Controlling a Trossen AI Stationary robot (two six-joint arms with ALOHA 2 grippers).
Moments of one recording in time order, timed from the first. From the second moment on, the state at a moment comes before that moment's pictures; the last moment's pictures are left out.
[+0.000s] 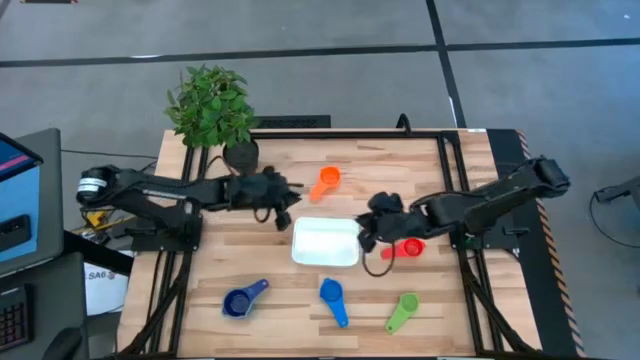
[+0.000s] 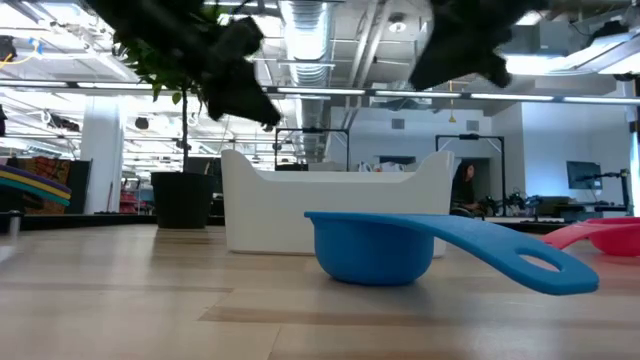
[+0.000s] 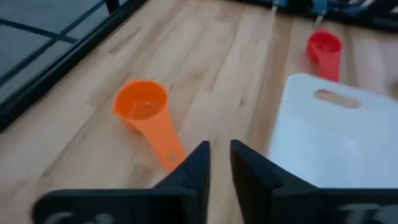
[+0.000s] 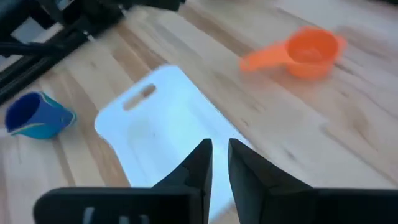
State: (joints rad) left arm 0.09 1.28 0.71 0.13 -0.22 -0.16; right arm 0.30 1.30 0.96 -0.46 0.53 0.91
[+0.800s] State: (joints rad) left arm 0.36 2.08 1.71 -0.49 -0.12 0.14; right arm 0.05 0.99 0.96 -1.06 0.54 0.78
